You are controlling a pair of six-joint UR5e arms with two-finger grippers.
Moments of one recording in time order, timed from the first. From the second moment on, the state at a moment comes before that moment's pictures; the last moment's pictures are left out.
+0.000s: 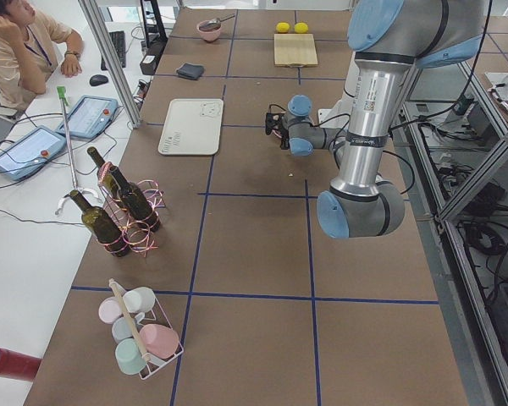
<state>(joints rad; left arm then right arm) -0.30 -1.86 -1.83 -2.23 -1.69 -1.46 1.62 -1.91 1.88 -1.55 2.29 -0.16</state>
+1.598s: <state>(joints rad) -0.29 -1.91 -1.85 -2.20 -1.71 -1.44 1.62 -1.91 1.87 -1.55 2.28 -0.16</state>
